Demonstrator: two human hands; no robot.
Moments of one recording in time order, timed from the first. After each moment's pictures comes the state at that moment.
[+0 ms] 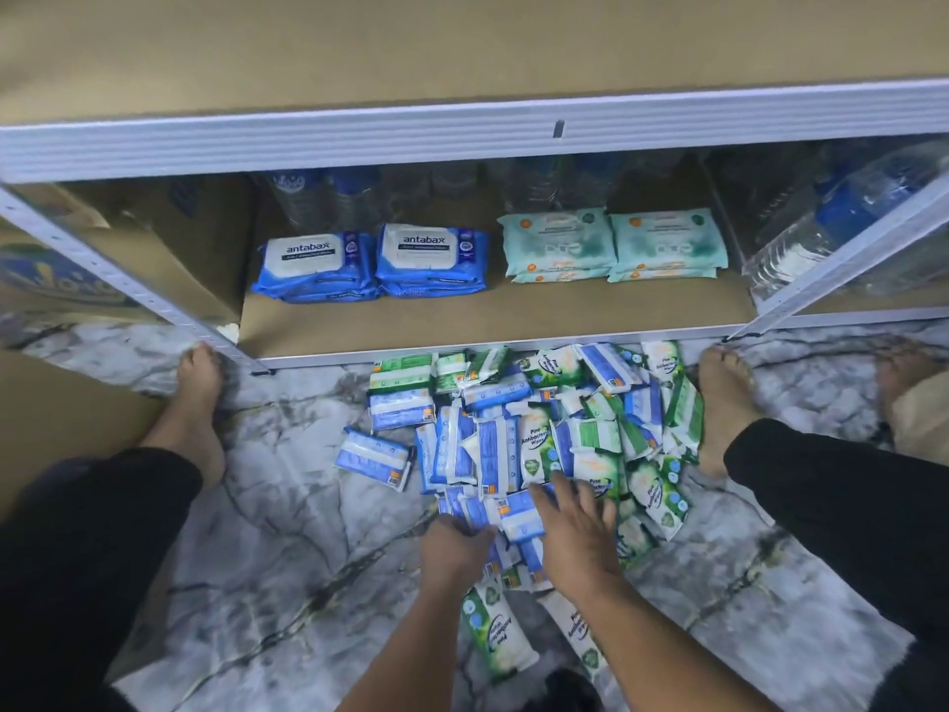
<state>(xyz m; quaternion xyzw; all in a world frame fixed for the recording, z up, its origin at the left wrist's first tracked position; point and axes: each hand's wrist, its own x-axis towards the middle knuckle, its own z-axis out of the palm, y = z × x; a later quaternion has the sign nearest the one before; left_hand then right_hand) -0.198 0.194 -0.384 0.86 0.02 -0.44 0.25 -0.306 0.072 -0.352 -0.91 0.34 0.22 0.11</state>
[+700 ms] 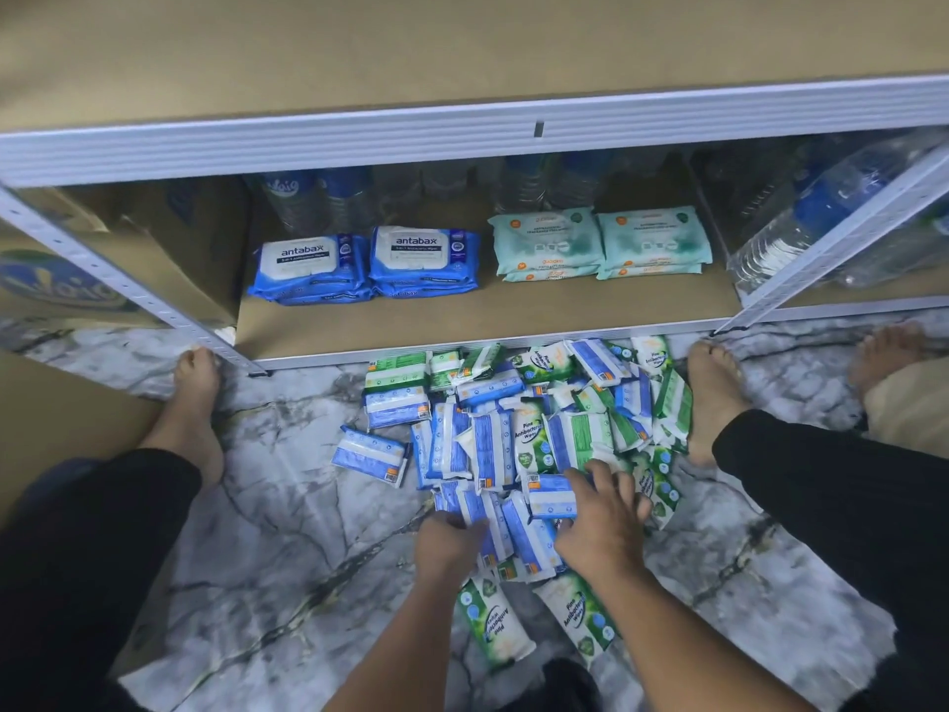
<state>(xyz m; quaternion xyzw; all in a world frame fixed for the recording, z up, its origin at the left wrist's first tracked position) -0.199 0.199 -0.375 0.84 0.05 -0.46 0.30 -0.327 0.054 -0.341 -0.87 0.46 0.16 0.13</state>
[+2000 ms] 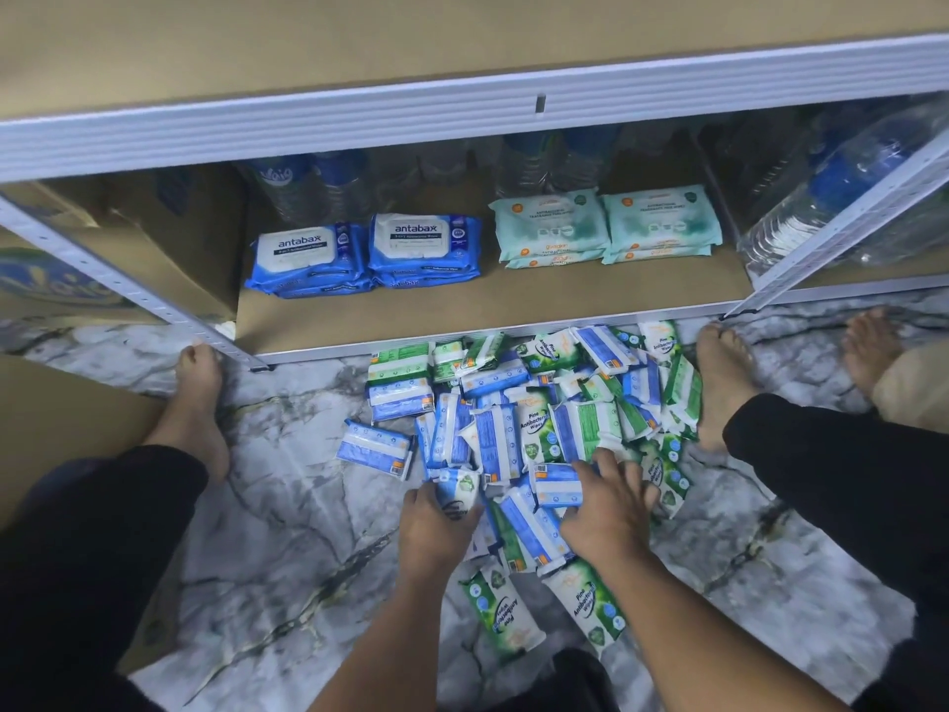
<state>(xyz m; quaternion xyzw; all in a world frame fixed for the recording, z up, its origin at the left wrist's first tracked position) -0.178 0.215 -0.383 0.90 -0.10 -0.35 0.23 -0.321 0.048 -0.351 -0.86 0.46 0.20 0.12</state>
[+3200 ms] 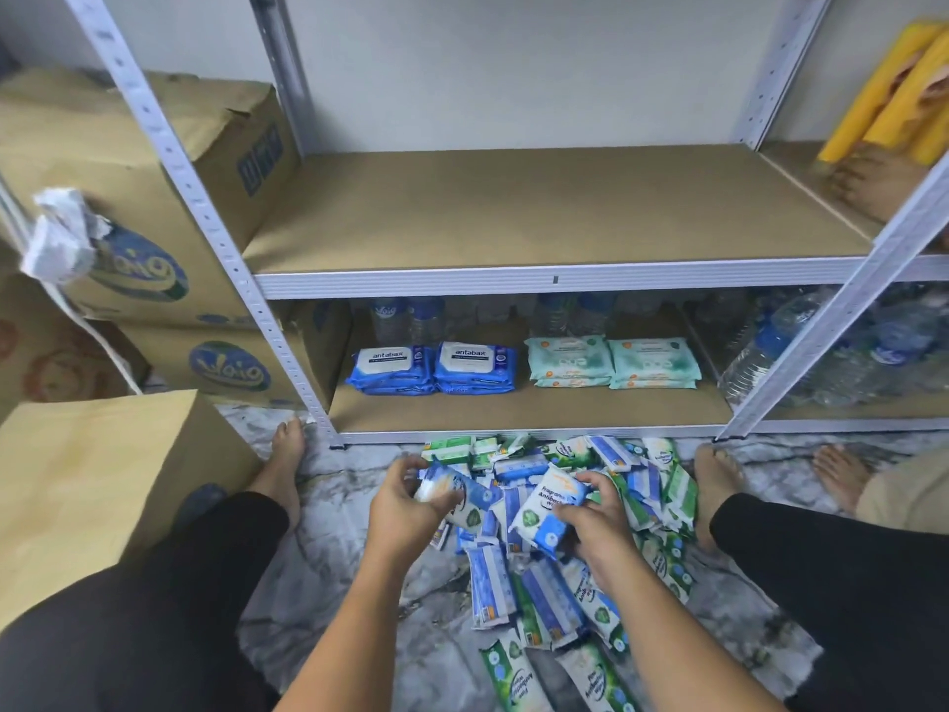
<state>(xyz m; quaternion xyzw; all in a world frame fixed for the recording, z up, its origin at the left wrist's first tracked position) -0.137 0.259 -0.203 0.79 -0.08 -0.24 0.56 -0.292 0.080 -0.210 -0.48 0.52 -0.13 0.70</state>
